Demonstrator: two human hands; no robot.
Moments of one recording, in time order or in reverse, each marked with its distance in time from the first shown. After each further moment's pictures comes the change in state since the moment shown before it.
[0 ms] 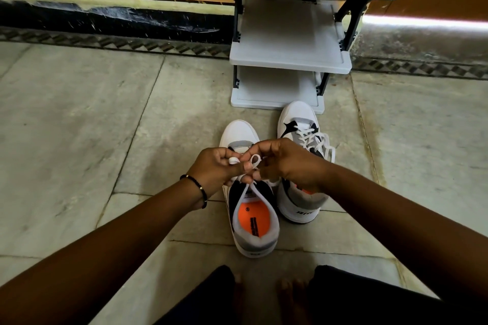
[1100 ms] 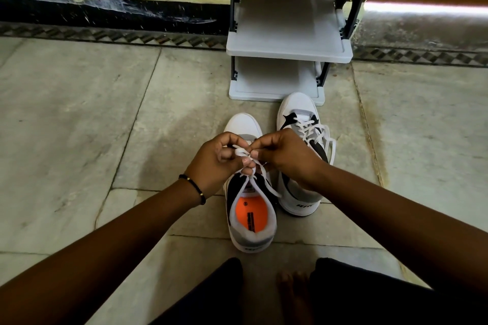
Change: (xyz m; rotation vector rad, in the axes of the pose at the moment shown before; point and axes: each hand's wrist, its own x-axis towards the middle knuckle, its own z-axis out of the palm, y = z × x) left_hand -0.002 -0.003 0.003 -0.012 -0.092 0.218; right_hand 0.005 0.009 0.008 -0.149 0.304 -0.020
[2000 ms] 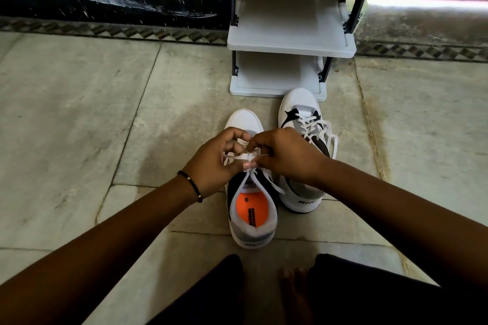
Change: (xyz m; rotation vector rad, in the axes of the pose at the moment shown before) left_hand -0.003 0.003 -0.005 0.383 -0.039 0.071; right_hand 0.000 -0.010 -0.003 -0.727 -0.071 -0.307
